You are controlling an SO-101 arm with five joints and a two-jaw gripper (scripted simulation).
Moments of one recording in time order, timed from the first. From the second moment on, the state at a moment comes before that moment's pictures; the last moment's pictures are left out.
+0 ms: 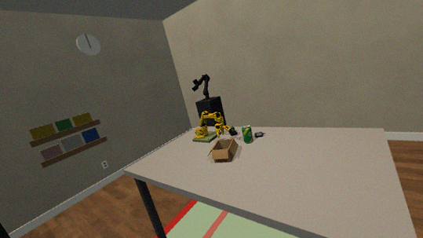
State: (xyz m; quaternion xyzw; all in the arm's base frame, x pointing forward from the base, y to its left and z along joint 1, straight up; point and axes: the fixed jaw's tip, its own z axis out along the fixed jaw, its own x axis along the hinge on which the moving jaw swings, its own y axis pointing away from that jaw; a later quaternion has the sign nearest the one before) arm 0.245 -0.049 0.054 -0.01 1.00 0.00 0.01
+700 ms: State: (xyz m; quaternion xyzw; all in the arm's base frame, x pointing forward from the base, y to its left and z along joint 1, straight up) arm 0.252 -0.051 0.146 -0.01 0.98 -0.05 0.20
